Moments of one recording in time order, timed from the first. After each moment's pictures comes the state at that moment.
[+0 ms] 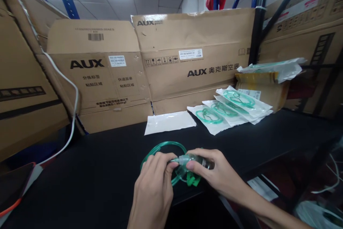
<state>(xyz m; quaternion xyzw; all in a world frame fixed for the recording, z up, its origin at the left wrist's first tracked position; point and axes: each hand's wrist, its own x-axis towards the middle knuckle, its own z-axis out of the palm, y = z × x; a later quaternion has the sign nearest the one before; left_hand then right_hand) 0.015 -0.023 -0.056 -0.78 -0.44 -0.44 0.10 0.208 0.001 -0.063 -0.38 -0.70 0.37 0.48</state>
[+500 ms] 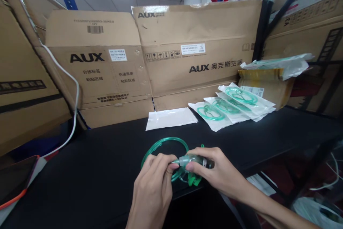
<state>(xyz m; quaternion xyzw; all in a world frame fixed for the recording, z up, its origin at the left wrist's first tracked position) 0.008 -0.029 -0.063 -0.79 -0.44 -0.42 0.05 0.208 -0.001 -0.064 -0.38 -0.73 0.35 0.45</state>
